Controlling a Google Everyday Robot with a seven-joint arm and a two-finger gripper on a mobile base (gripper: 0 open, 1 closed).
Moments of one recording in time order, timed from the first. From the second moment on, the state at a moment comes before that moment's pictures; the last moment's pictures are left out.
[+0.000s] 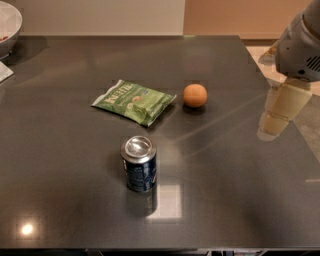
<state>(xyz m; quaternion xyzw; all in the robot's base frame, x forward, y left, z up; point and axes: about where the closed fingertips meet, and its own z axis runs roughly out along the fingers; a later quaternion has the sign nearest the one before) 0.462 -0.204 0.971 -0.61 0.78 -0.02 0.16</state>
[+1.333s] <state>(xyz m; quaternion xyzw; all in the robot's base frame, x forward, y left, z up) 0.600 -0.049 0.936 -0.64 0.74 0.06 0.20</state>
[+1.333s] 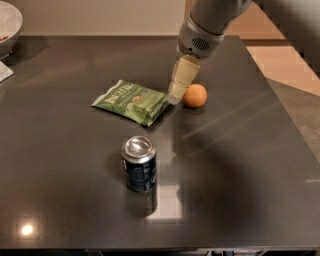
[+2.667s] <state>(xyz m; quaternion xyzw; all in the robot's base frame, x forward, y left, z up) 0.632 0.061 0.844 -0.65 0.75 0.07 0.12</state>
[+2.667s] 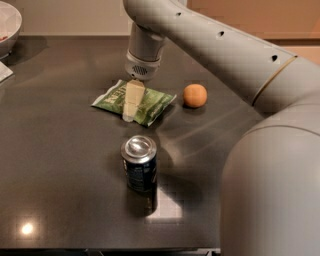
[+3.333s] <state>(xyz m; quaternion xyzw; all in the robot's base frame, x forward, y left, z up) 0.639 0.061 0.817 -0.65 0.76 0.05 0.09</state>
